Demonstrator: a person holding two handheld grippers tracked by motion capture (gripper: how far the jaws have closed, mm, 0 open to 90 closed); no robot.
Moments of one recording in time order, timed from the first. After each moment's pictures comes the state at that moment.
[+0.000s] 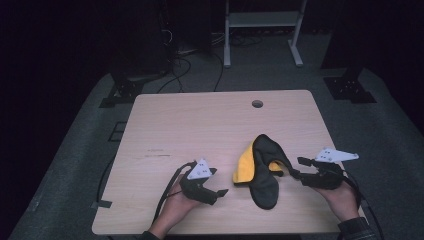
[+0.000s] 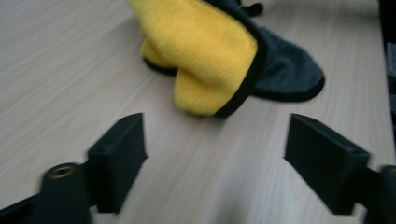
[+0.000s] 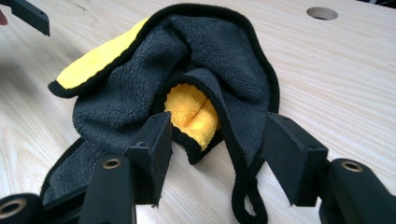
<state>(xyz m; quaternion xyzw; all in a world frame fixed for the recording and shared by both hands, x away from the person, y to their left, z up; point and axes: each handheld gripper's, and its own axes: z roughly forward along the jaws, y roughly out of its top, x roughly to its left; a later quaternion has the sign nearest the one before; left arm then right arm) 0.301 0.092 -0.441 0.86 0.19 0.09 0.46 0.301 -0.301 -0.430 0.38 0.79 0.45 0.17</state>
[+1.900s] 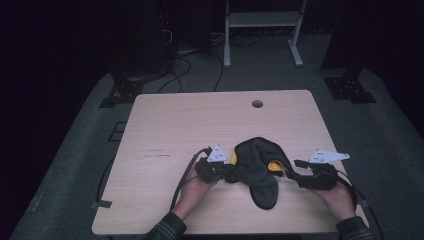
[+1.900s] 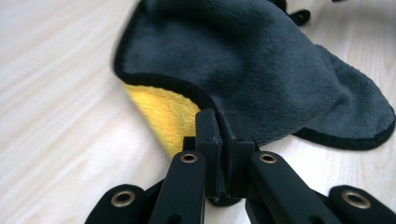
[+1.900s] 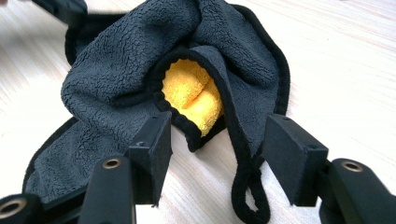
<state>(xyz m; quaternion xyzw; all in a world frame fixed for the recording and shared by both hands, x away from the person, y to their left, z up) 0.345 0.062 -0.441 0.87 0.23 0.11 0.43 0.306 -0.294 -0.442 0.37 0.81 0.42 0.17</state>
